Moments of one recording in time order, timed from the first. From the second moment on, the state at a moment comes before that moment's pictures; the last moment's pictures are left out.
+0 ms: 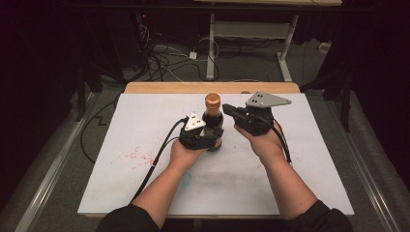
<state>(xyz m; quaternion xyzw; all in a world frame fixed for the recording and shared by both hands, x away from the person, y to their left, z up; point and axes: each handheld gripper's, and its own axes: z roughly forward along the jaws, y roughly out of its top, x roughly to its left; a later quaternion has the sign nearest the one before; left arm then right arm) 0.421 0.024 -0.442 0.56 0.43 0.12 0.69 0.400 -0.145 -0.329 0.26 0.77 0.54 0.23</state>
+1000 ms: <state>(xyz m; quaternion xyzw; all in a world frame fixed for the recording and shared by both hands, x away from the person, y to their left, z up) 0.419 0.028 -0.444 0.59 0.42 0.13 0.68 0.400 -0.135 -0.315 0.26 0.78 0.52 0.23</state>
